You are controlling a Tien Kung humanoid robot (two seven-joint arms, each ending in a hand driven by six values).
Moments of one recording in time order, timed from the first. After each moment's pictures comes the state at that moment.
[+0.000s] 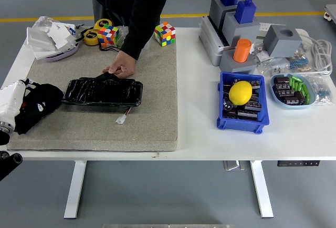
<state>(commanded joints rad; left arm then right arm) -0.40 0.52 -0.74 -0.84 1.53 0.65 -0.01 0.11 -0.40 0.87 0.27 -0.17 -0.19 -0.13</state>
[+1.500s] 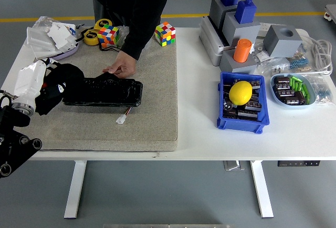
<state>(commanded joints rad) -0.49 0.47 -0.71 -0.95 1.60 0.65 0.07 0.12 -0.41 0.83 0.26 -0.14 -0.18 -0.12</state>
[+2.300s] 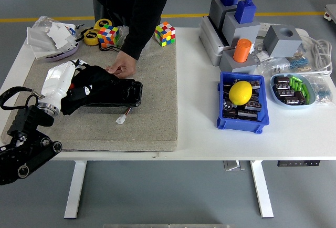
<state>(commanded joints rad) -0.55 0.41 -0.57 -1.00 1.61 0.65 0.08 0.12 -0.42 0.81 0.25 -0.13 -0.18 -0.13</state>
